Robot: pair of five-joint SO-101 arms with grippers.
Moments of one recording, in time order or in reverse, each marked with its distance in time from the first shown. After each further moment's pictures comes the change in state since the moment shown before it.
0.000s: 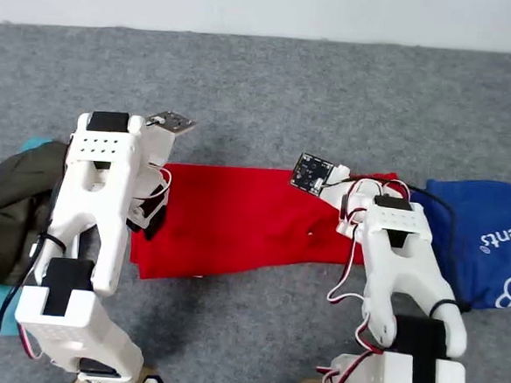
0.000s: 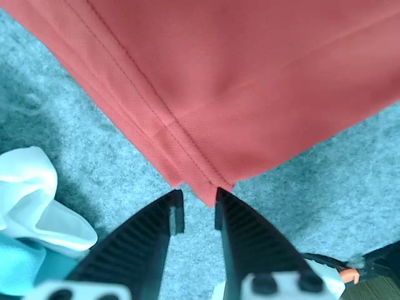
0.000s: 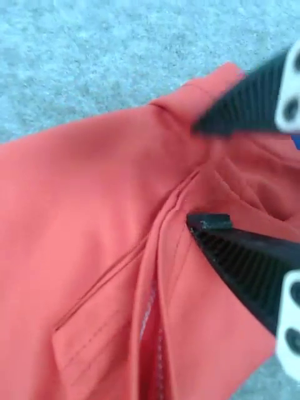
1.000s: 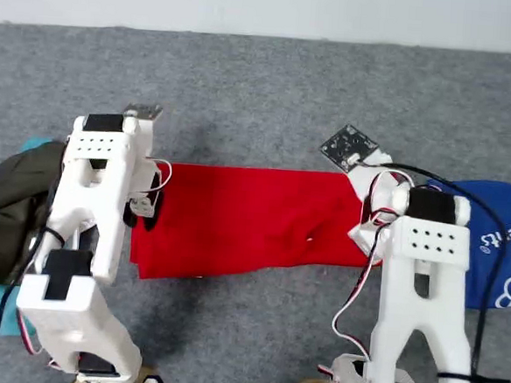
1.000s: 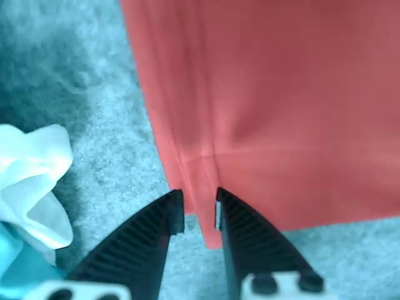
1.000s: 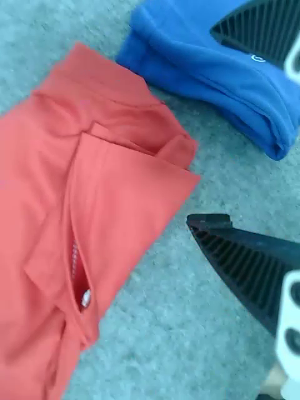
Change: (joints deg) left arm -3.0 6.3 -0.6 -6.9 21.6; right arm 1.9 -22.5 -11.7 45.6 -21.6
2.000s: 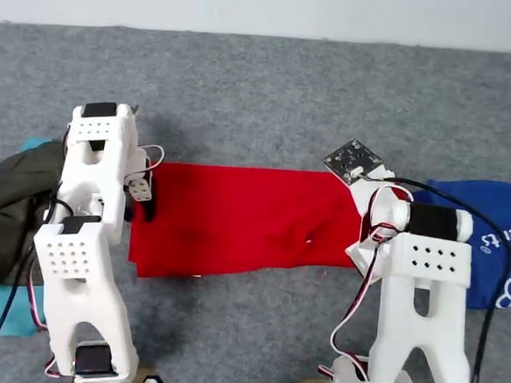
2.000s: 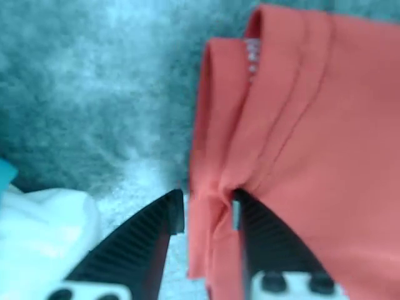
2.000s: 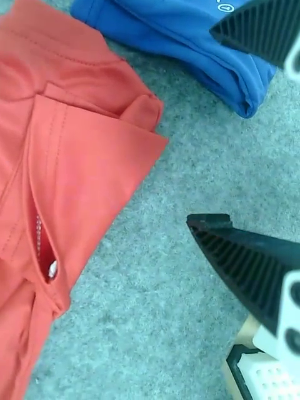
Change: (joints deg) left arm -4.7 25.8 -26.2 5.6 6.3; right arm -0.1 -5.2 3.4 6.7 -5.4
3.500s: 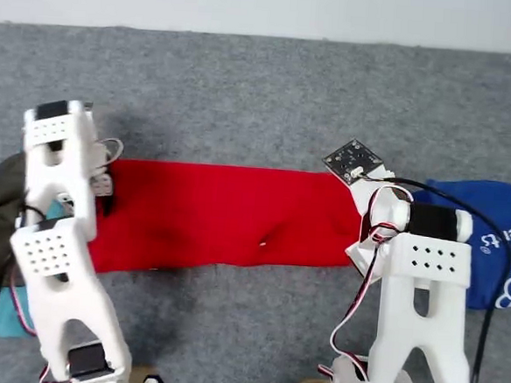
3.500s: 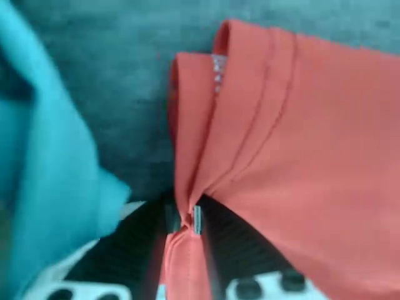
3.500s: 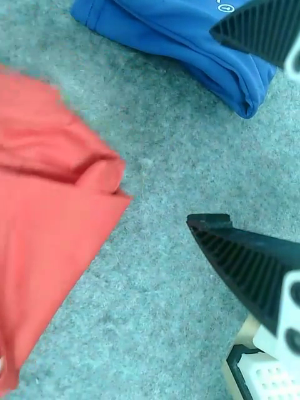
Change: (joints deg) left arm -11.3 3.9 -8.5 1.7 -3.5; right arm 0.0 0.0 0.0 0.0 0.0
